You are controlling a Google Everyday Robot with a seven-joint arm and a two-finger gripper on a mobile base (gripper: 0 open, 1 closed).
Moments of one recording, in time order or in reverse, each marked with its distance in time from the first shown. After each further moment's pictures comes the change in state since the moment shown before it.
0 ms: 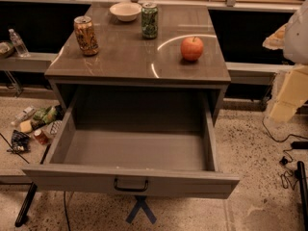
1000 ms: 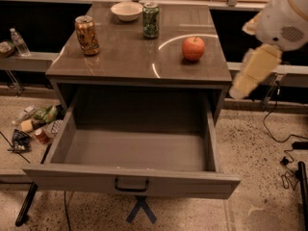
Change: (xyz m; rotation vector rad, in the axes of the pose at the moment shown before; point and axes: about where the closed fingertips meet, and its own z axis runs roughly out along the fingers) arm -0.041 -0.055 0.023 0.043 -0.155 0.068
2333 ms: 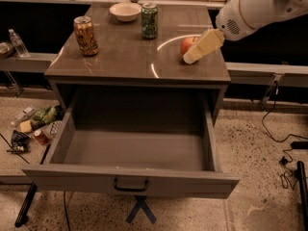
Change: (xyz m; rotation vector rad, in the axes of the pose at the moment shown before) arm -0.073 -0.113 0.095 0.103 -0.334 0.257
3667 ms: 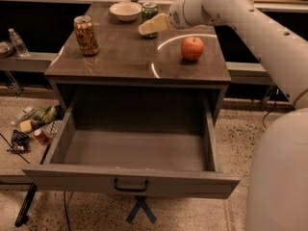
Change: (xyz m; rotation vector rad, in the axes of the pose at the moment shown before) arm -0.107 -0.065 0.147 0.084 -0.309 0.210
